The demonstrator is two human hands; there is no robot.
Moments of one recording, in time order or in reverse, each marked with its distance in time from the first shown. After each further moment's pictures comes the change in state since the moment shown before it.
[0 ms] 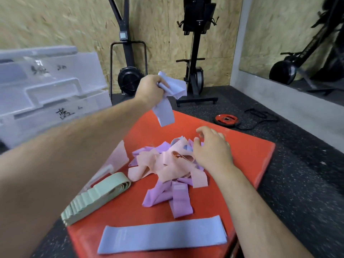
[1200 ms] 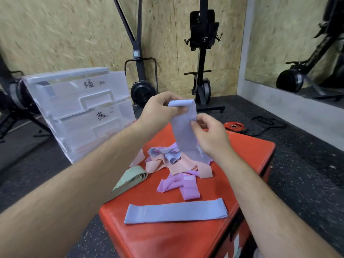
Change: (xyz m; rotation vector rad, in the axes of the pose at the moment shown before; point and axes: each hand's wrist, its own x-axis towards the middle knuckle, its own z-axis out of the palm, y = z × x) left_hand -0.163 0.091 -0.078 -0.468 -0.099 -0.029; right_hand -0.047 -0.048 -0.052 0.697 0.049 -0.226
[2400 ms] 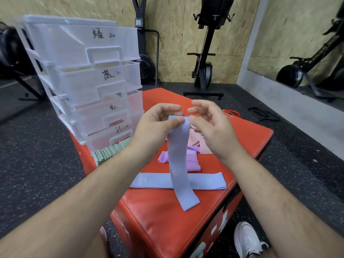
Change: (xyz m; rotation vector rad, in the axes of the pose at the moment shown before) left_hand -0.118 -0.056 -0.002 -0.398 0.115 -0.191; right_hand -0.070 -0.018 0.018 0.175 -0.173 0.060
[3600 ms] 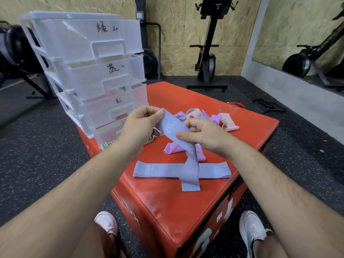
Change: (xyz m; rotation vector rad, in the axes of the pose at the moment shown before) left_hand -0.007 -0.010 -0.043 0.081 0.102 -0.129; right_hand -0.006 0.021 0.007 -0.064 -0.471 0.297
